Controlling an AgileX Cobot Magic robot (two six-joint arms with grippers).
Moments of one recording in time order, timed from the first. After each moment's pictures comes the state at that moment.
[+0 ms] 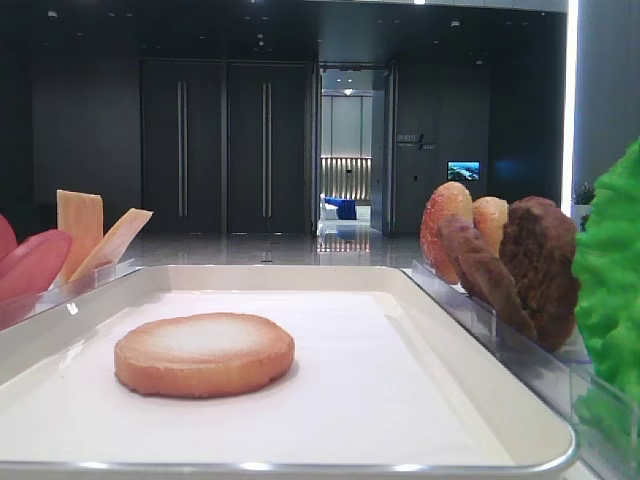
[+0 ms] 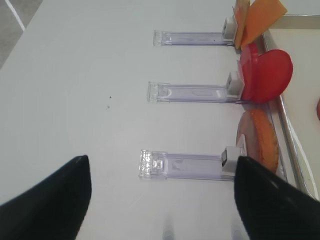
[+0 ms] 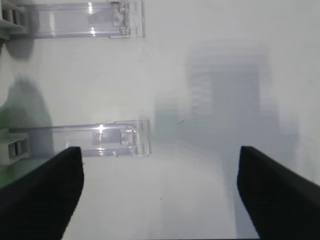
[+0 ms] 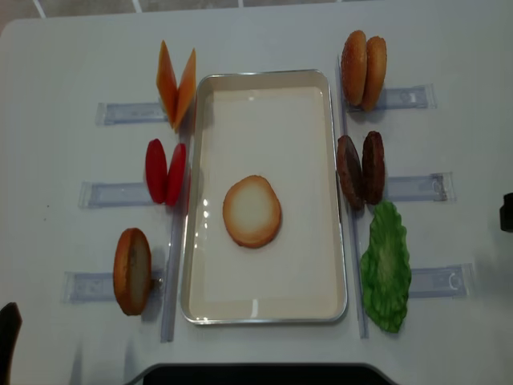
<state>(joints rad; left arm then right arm) 0.09 -0.02 -0.47 0.05 1.11 0.01 0.00 1.01 -0.75 0.05 1.07 -0.03</state>
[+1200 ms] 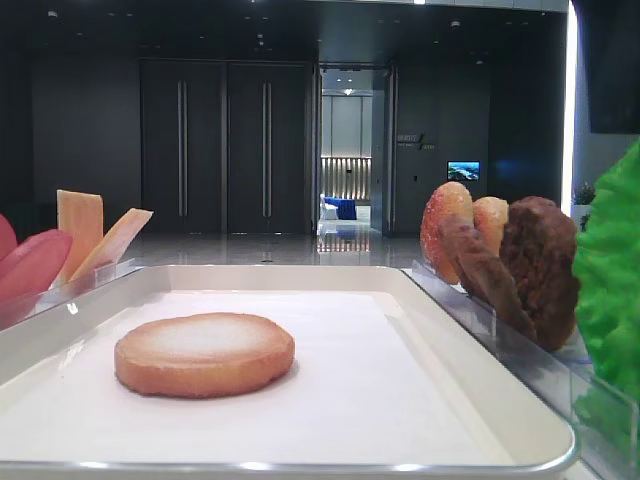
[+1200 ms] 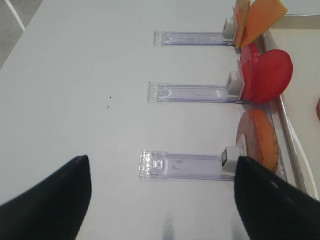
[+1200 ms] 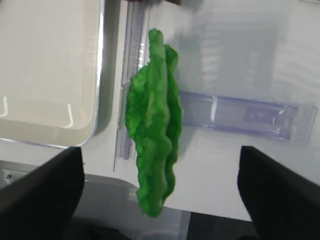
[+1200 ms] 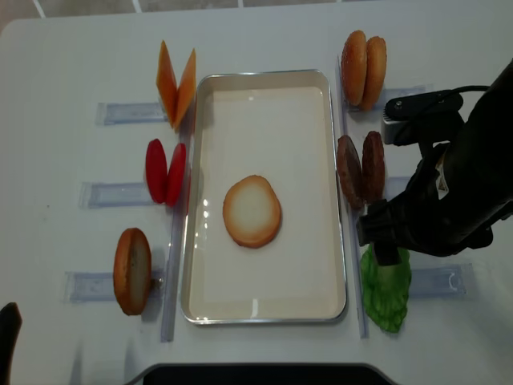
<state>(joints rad) 0.09 -0.02 -0.47 0.05 1.11 0.01 0.70 1.32 -0.92 0.01 1.12 0.51</state>
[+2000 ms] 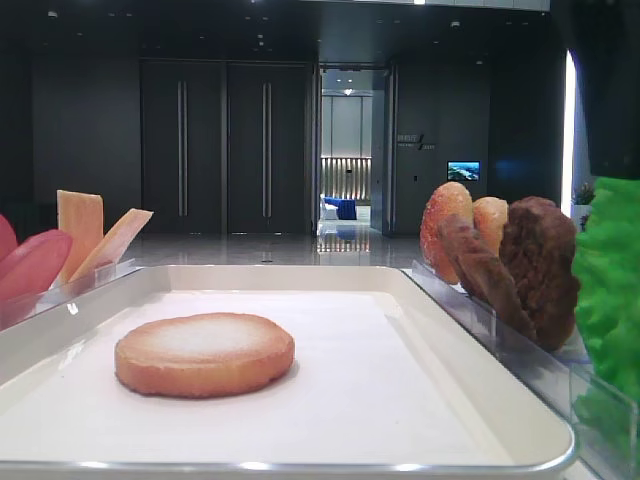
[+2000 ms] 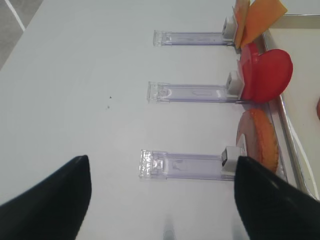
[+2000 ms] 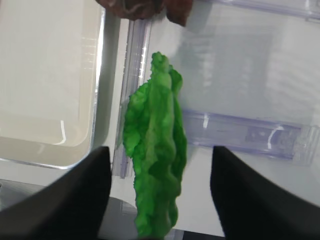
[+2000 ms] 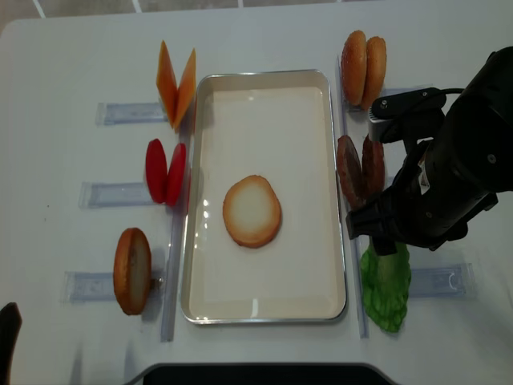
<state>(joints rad) 0.09 -0.02 -0.47 0.05 1.11 0.01 0.70 1.38 -0.92 -0.01 1.06 0.51</state>
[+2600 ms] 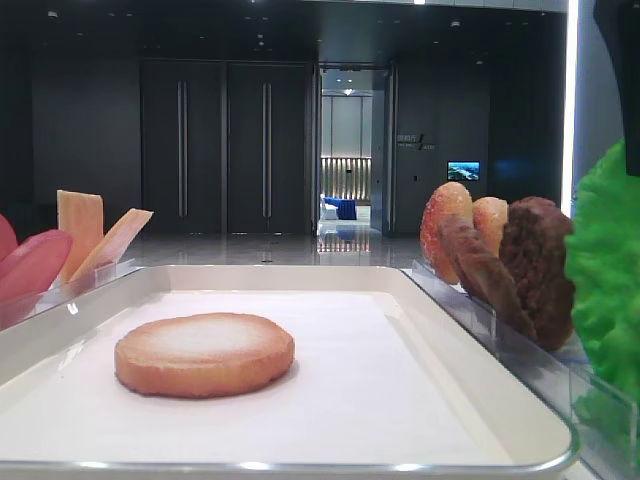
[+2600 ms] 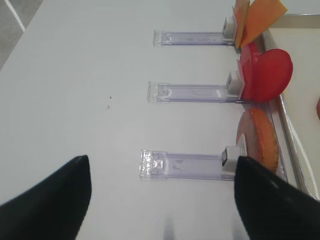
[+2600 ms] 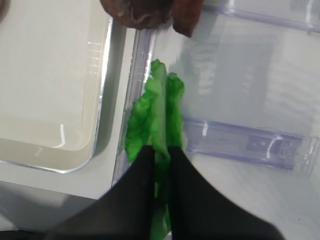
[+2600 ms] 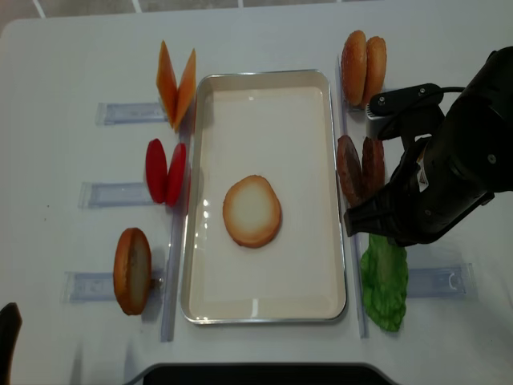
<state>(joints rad) 0.09 -0.02 -0.47 0.05 1.11 0.01 0.70 1.38 -0.92 -0.01 1.03 0.48</state>
